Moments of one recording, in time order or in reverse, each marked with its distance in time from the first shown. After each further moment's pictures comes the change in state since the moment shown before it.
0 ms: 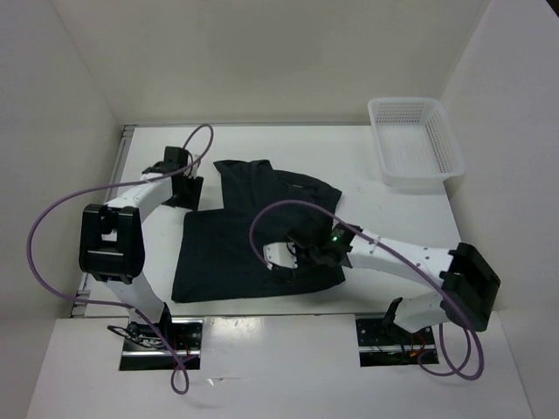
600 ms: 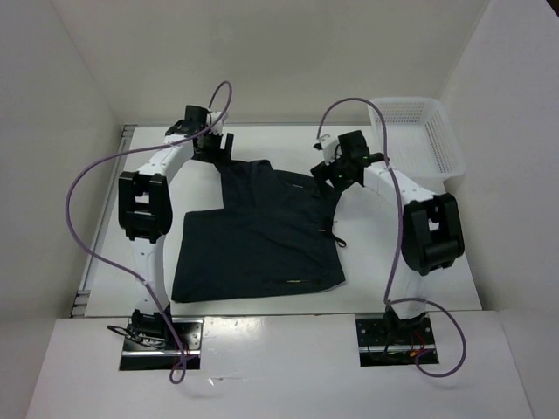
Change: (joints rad) left arm -0.051 0.432 0.745 -0.109 0.327 -0.007; right arm -0.649 0.340 0.473 0.223 -0.214 0.432
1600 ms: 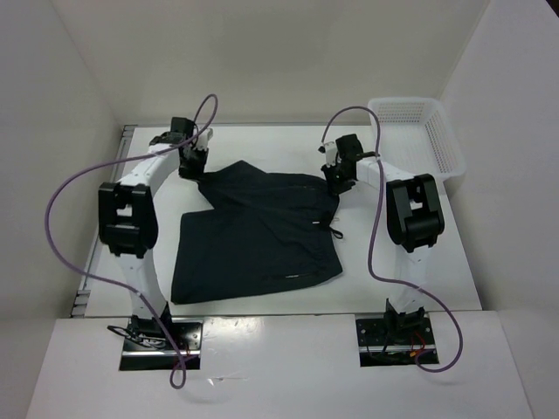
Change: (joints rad) left arm 0.037 -0.128 -0.204 -0.093 -0.083 0.000; right arm -0.103 0.302 0.119 0.003 0.003 0.161
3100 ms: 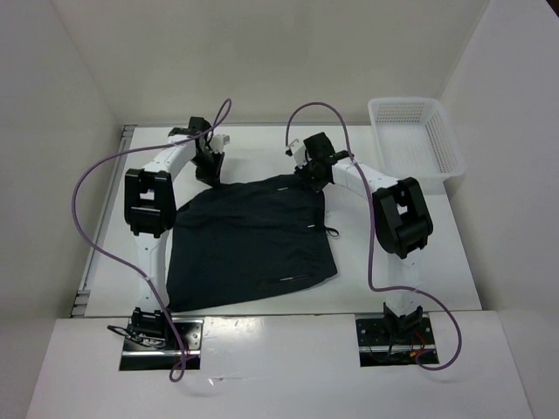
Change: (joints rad) left arm -0.023 0.272 0.293 -0.227 0.159 0.000; right arm 0.200 -0.015 0.072 -0.002 0.167 -0.188
